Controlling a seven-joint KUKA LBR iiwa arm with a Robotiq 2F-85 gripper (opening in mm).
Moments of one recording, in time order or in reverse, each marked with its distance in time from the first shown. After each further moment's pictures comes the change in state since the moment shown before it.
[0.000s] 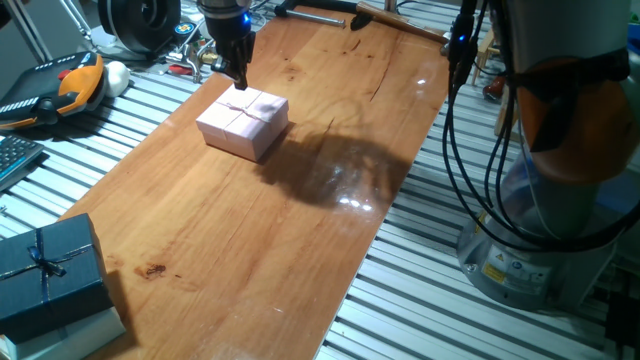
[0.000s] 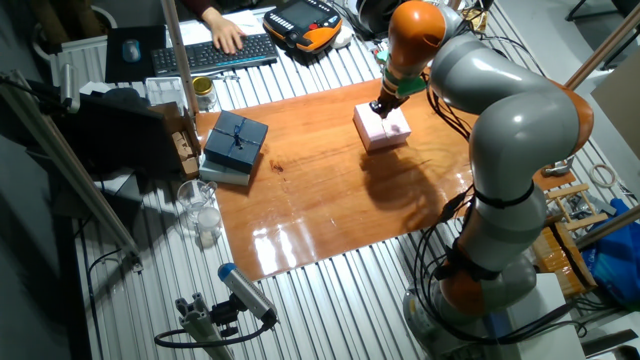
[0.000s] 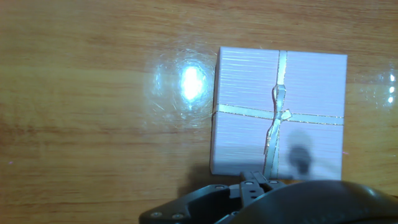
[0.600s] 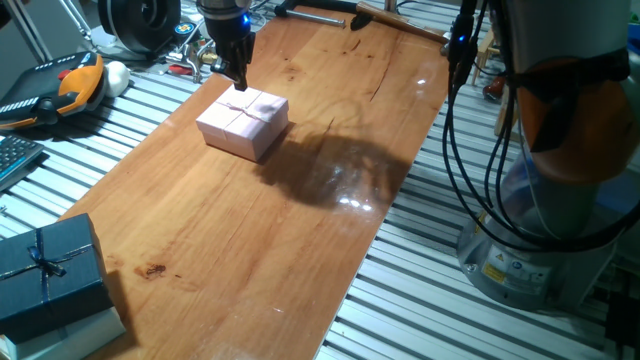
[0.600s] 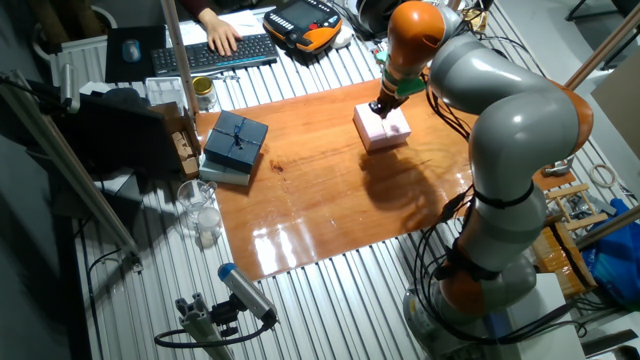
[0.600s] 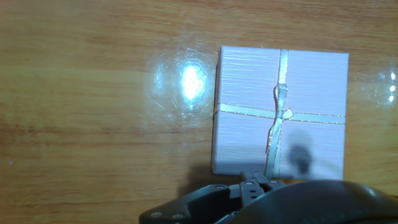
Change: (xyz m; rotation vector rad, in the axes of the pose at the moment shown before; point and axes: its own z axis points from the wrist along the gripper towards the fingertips) arm 0.000 0.001 0.000 0.004 -0.002 0.003
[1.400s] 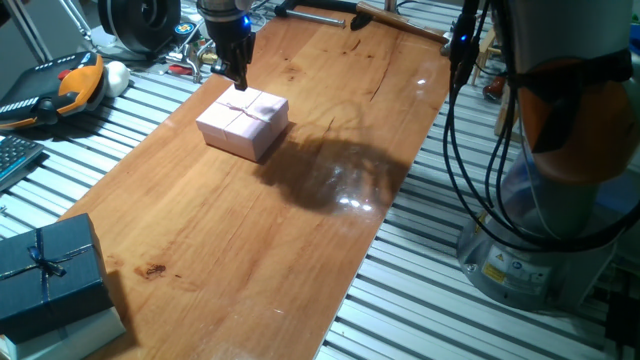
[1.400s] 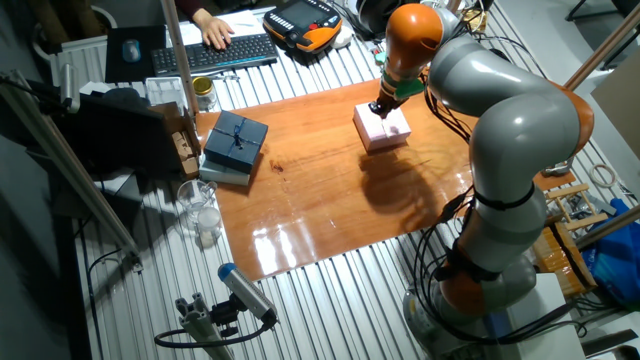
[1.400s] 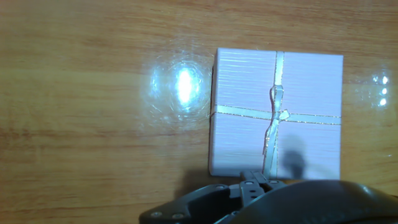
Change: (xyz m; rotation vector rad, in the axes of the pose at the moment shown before) arm 0.000 -0.001 0.000 0.016 -0.013 0.020
